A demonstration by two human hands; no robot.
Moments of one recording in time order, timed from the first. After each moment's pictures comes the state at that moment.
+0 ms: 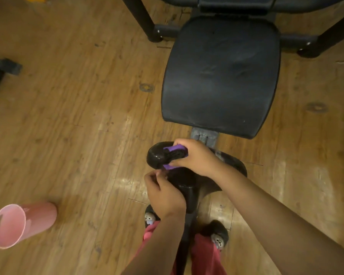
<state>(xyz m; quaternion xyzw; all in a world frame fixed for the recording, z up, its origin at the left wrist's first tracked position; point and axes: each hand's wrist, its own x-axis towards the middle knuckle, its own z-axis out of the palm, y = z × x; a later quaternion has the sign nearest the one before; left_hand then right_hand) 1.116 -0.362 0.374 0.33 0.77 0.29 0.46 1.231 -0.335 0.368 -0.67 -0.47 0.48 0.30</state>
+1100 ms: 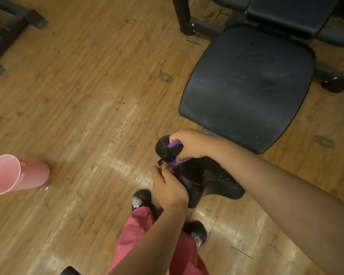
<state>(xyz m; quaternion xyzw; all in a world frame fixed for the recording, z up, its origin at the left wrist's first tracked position) 1.117 -0.363 0.375 0.27 0.79 0.32 0.45 1.225 -0.273 0.383 -0.57 -0.67 0.47 0.00</state>
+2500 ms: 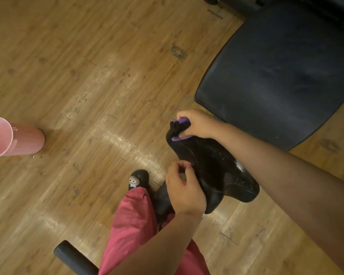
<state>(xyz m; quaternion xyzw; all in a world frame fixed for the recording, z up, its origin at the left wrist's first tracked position) 1.104 -0.367 0.358 0.32 0.74 0.32 0.50 1.213 -0.215 0.311 -0.58 -0.65 0.50 0.04</state>
